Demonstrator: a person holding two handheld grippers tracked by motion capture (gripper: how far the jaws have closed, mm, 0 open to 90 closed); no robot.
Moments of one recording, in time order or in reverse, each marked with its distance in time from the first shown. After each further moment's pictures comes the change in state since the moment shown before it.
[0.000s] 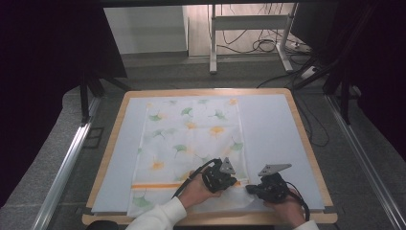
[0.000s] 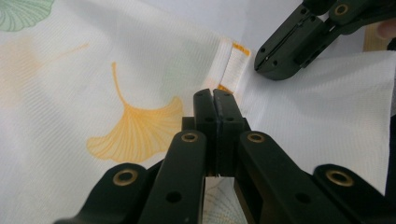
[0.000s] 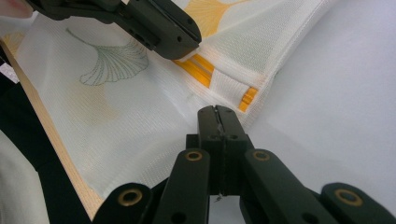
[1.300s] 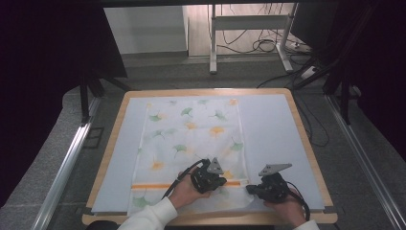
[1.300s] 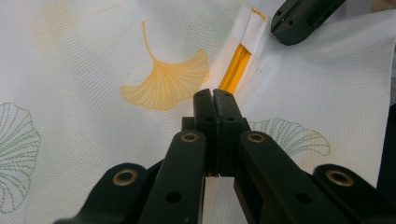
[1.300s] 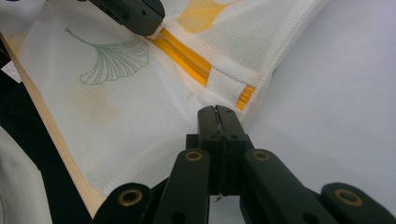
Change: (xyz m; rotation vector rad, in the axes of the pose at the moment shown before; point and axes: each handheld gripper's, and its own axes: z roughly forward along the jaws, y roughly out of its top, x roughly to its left) left arm 0.009 -0.023 -0.020 -0.002 0.007 -0.035; right arm -0.001 0.000 0.000 0.000 0.008 0.001
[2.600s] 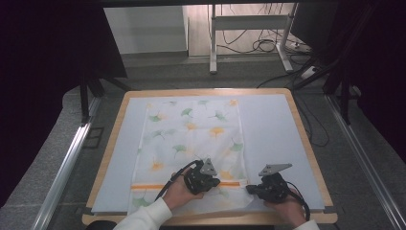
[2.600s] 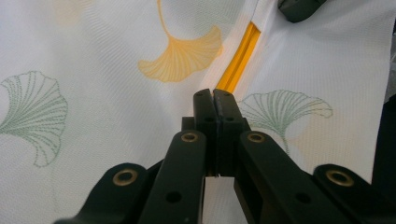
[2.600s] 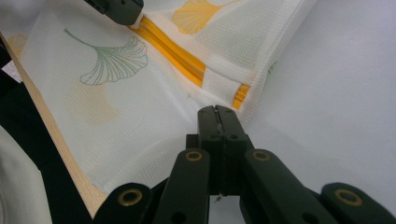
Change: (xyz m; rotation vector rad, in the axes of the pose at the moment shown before) left arm 0.004 -0.014 -0.013 0.006 0.009 -0.013; right arm 0.000 0.000 0.000 -0.001 0.002 -0.001
